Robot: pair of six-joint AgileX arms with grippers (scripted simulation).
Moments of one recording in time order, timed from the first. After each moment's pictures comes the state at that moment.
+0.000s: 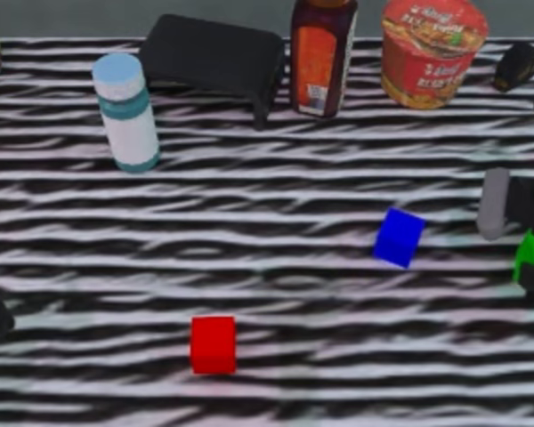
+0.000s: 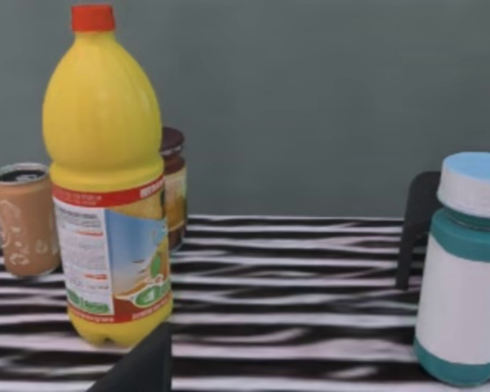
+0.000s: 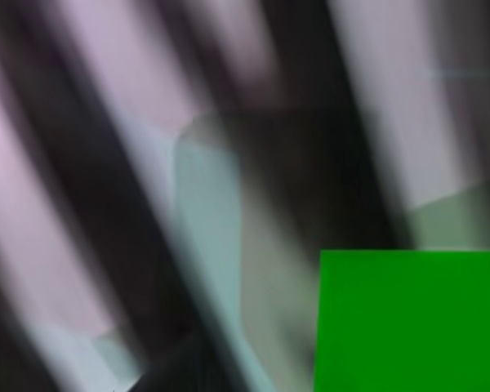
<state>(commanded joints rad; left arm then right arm) 0.02 0.00 0.00 0.00 0.00 0.00 0.09 2.03 1.22 -0.76 0.00 -1.13</state>
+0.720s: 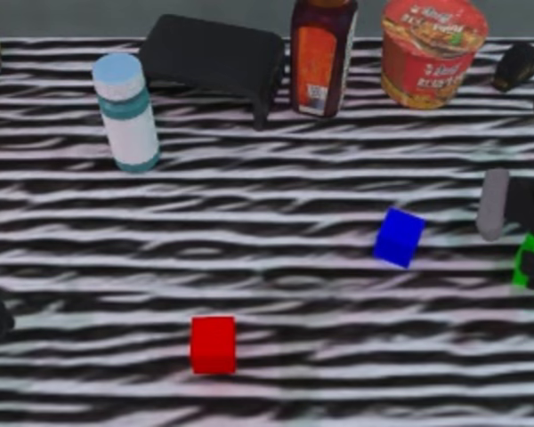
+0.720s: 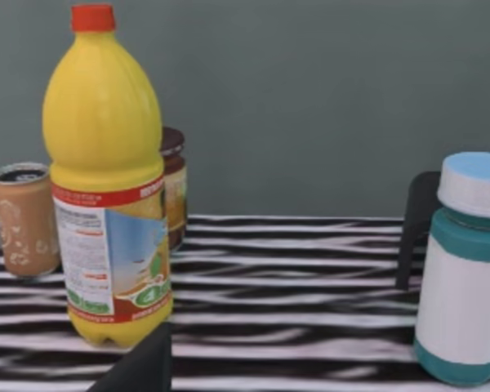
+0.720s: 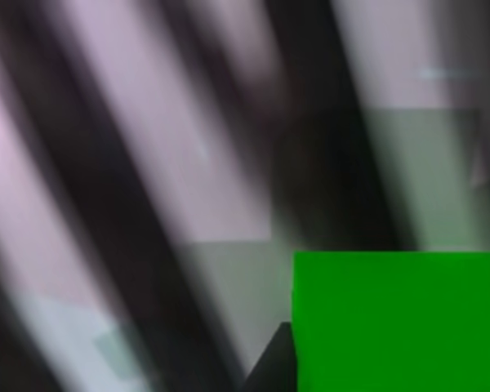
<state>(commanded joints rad) 0.02 0.00 0.00 0.00 0.00 0.00 0.09 2.03 1.22 -0.76 0.00 -1.13</state>
